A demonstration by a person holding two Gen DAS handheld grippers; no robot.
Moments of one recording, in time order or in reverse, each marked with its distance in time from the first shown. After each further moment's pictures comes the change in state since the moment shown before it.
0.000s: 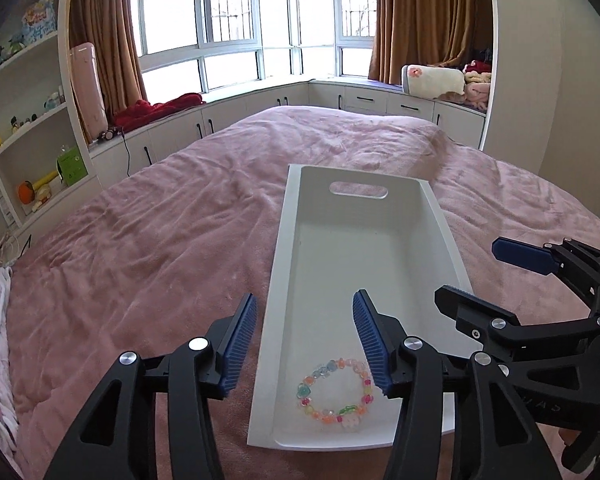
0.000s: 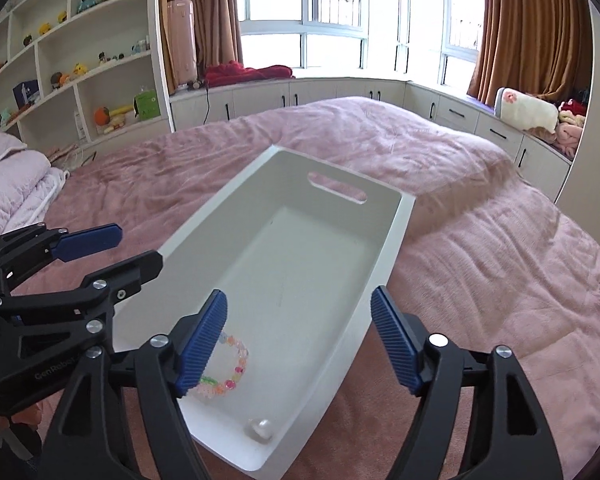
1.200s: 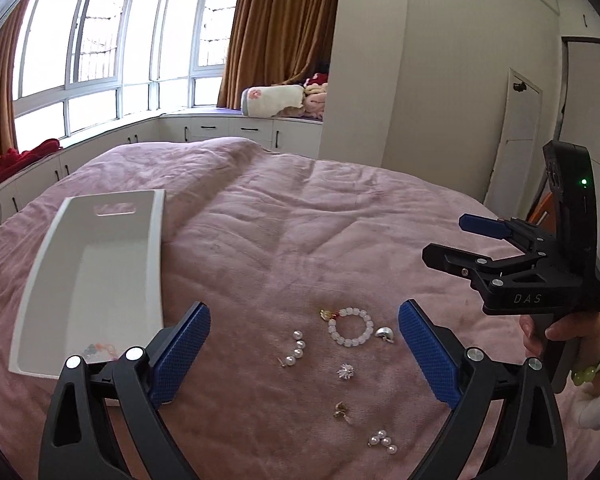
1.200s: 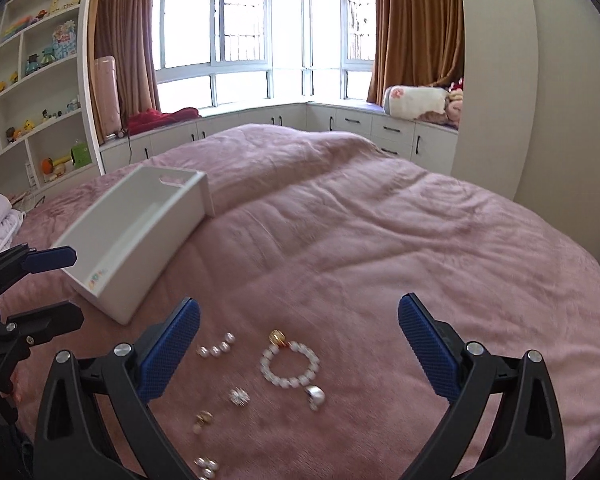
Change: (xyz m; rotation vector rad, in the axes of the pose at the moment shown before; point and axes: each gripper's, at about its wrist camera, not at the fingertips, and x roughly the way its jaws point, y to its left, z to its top) left arm -0.076 -0.195 -0.071 0.189 -0.098 -0.516; right arm -0.182 -0.184 -0.157 0.169 -0.111 -0.227
